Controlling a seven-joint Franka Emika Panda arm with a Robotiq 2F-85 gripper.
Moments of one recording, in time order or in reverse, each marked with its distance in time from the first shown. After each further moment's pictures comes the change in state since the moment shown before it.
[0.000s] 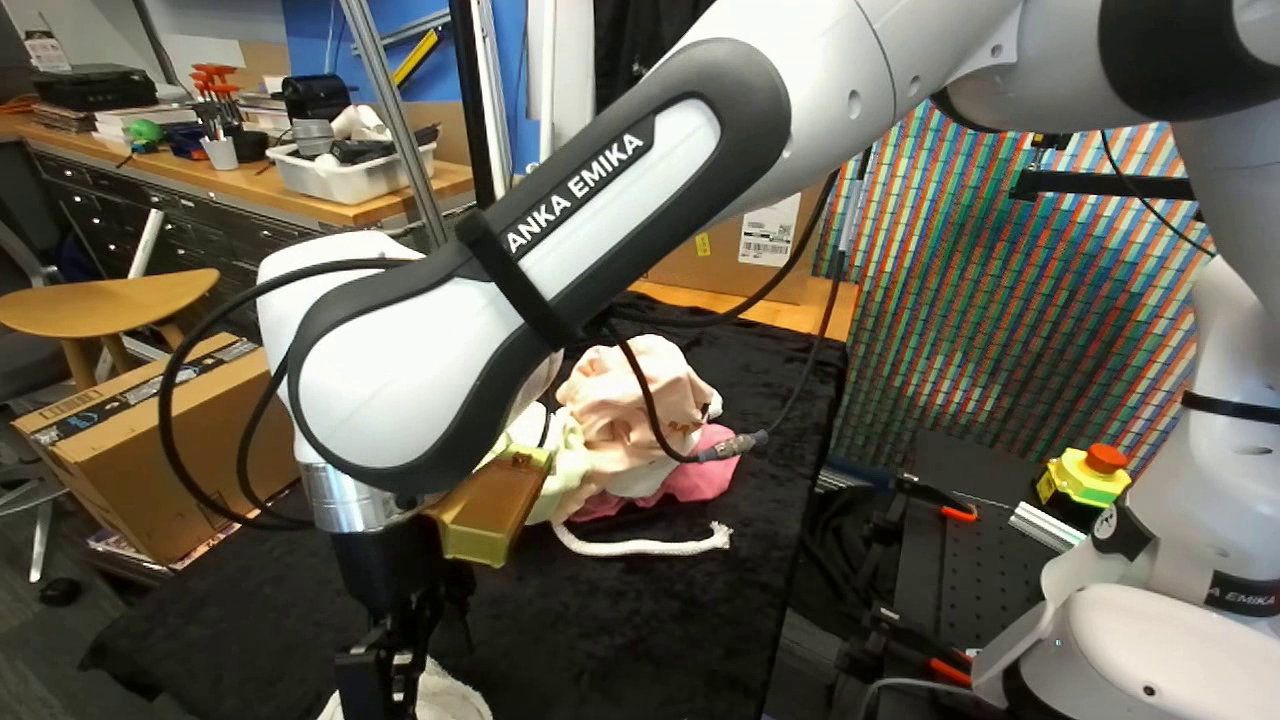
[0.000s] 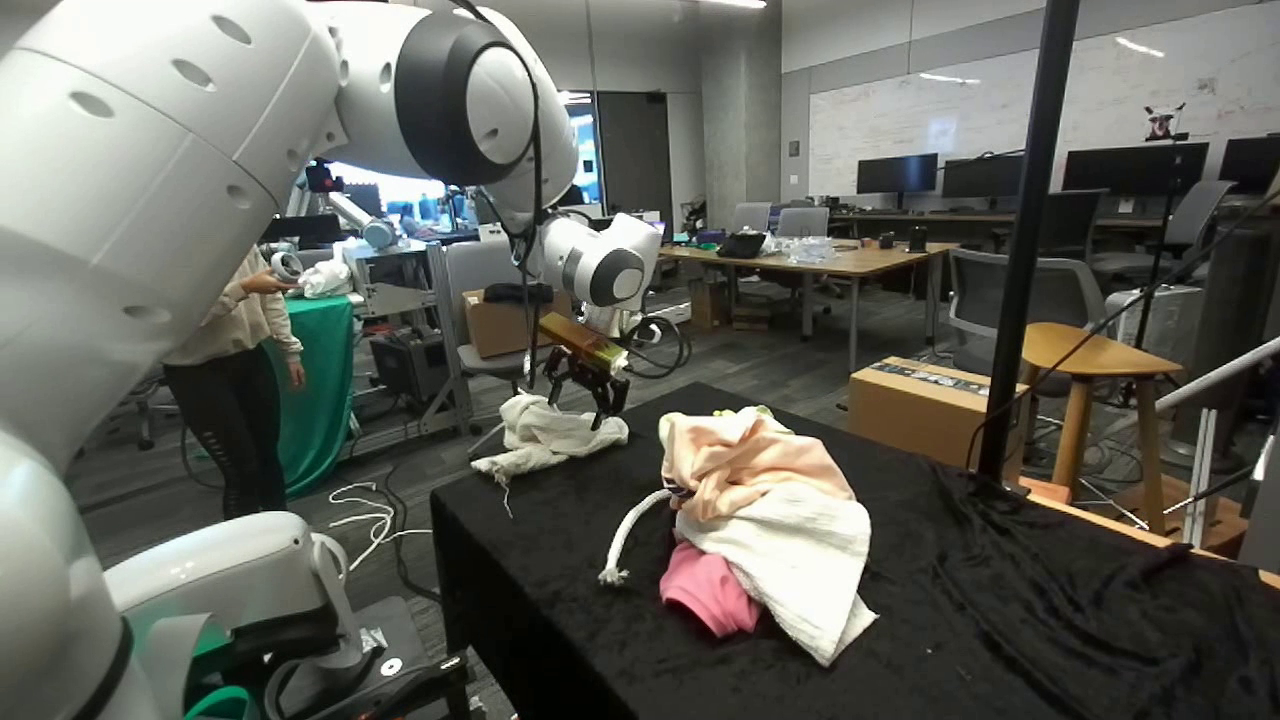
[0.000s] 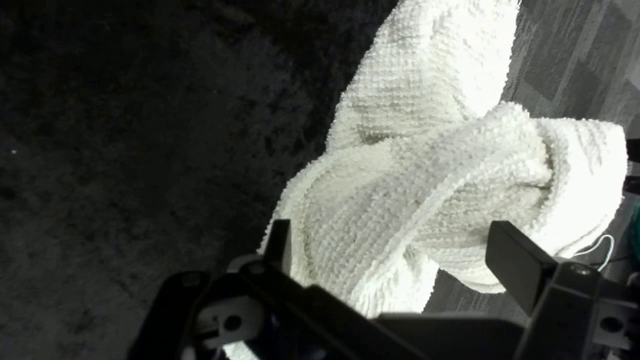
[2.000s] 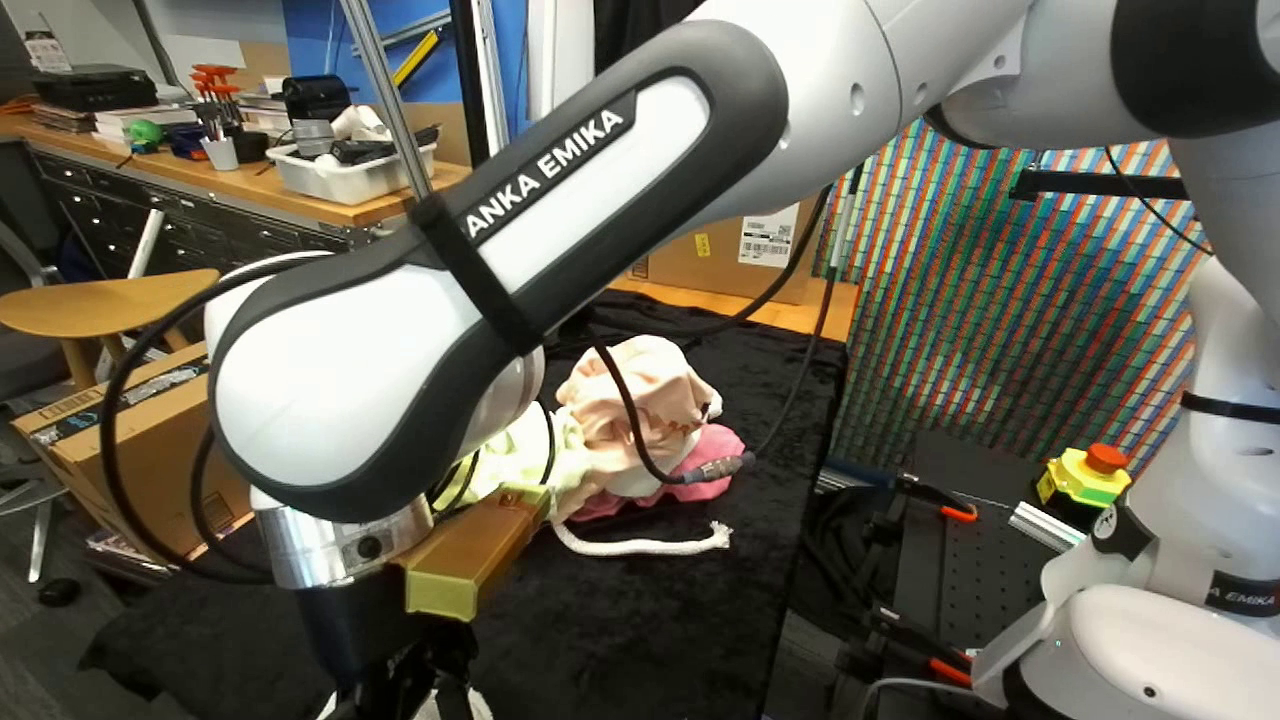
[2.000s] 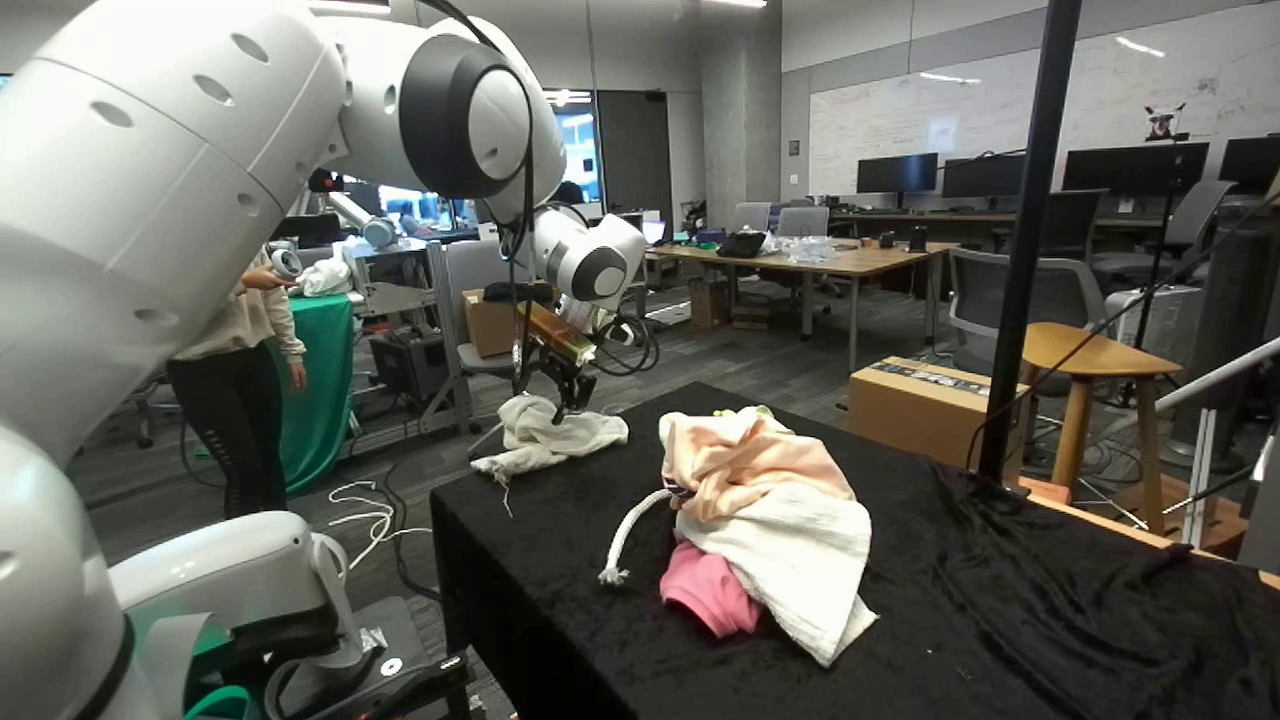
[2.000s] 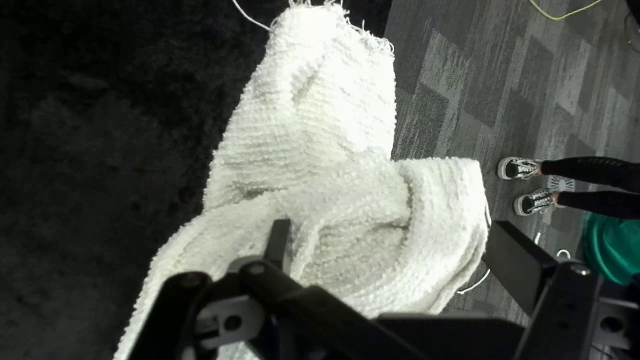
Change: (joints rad) arm 0.036 0.028 0.028 0.059 0.098 -0.113 0.064
